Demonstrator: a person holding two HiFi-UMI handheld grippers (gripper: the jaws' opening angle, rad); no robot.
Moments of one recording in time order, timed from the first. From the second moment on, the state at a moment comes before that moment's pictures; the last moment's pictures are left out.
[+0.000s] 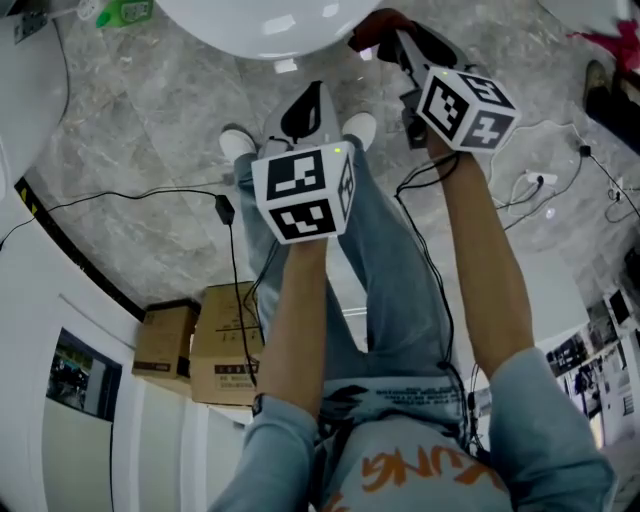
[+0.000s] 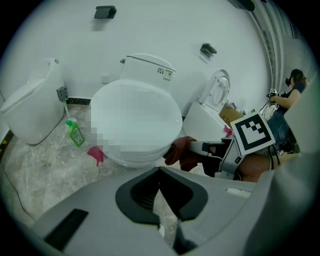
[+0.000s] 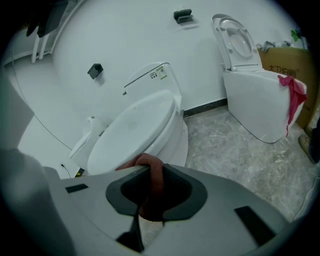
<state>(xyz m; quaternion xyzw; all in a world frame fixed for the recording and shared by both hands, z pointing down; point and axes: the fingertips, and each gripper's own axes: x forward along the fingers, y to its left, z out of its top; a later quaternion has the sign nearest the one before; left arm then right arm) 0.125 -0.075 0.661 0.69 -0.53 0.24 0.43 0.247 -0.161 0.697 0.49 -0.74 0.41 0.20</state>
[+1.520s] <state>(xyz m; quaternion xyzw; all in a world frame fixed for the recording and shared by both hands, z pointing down) -0.108 -0.009 0.705 0.68 -0.51 0.24 0.46 -0.028 -0.058 0.734 0.42 -0.79 0.35 0.28</state>
